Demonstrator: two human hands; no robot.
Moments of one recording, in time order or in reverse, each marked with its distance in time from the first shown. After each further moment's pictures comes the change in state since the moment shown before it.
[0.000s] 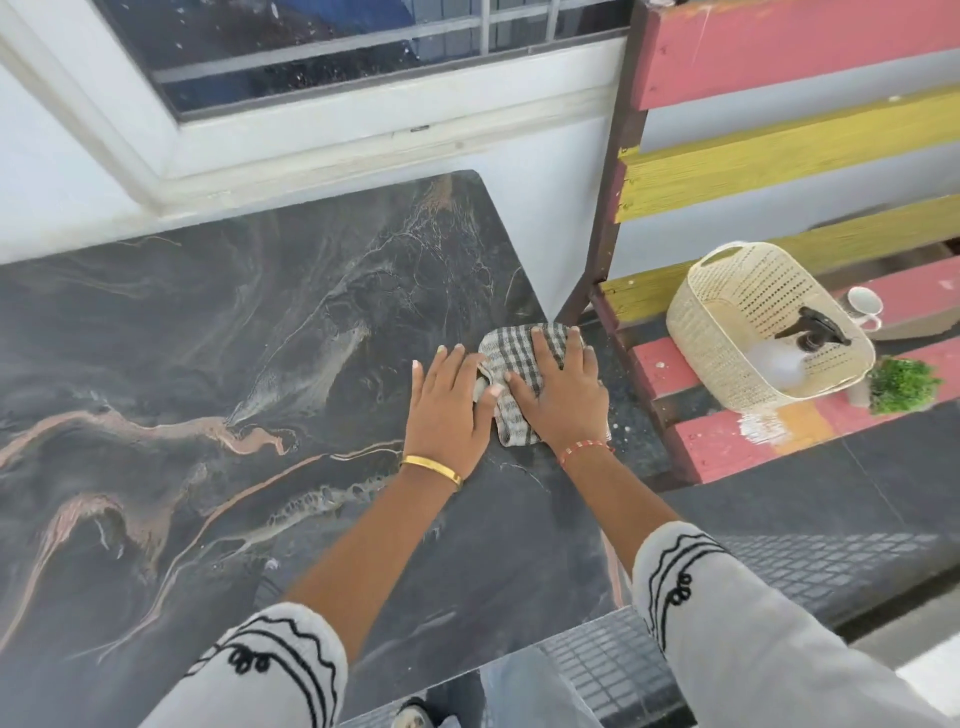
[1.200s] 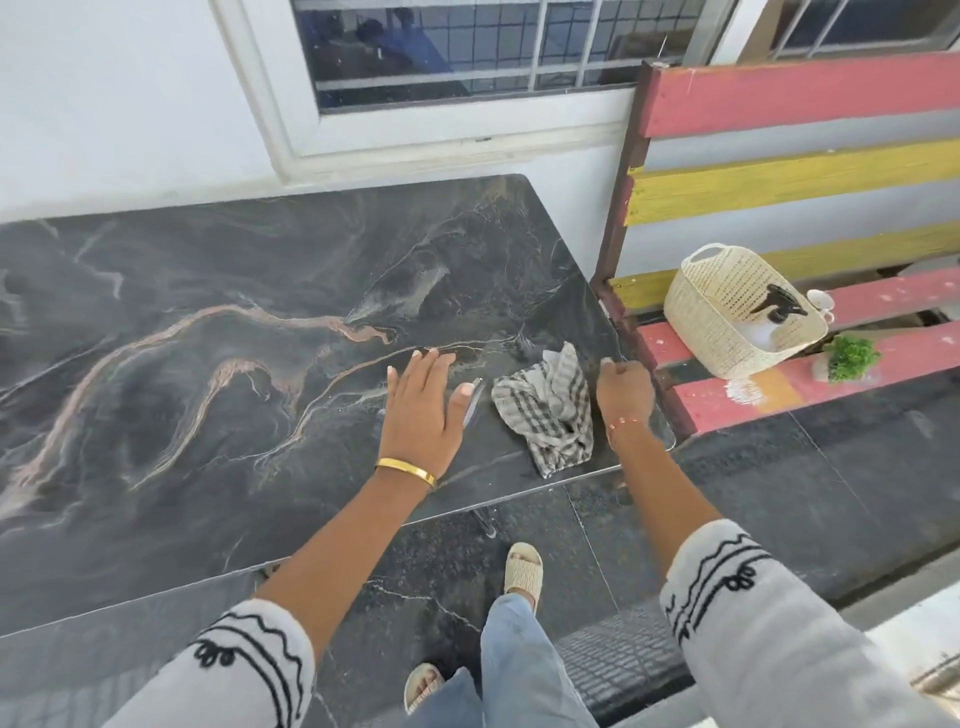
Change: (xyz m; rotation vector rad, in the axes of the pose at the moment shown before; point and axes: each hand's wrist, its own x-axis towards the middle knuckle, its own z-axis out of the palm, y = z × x) left_hand -0.196 -0.062 -0.069 -0.108 0.173 -0.004; right_hand -0.169 -0.033 -0.041 0.692 0.135 0.492
